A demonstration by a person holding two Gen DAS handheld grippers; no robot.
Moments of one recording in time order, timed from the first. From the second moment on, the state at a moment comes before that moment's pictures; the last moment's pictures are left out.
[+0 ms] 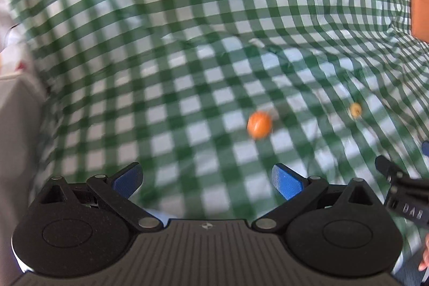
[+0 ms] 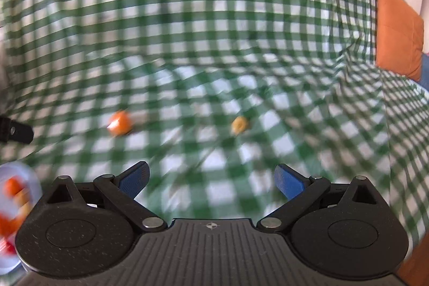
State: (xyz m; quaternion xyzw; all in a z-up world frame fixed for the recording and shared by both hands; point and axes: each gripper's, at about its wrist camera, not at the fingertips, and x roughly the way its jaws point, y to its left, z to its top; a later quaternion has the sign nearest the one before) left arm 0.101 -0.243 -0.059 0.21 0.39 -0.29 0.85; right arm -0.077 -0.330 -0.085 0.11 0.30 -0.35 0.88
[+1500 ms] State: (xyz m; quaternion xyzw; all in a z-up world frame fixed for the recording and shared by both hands) left arm 0.017 -0.128 -0.010 0.23 0.45 -0.27 0.82; right arm -0.113 -0.222 -0.037 0.11 0.27 -0.23 0.93
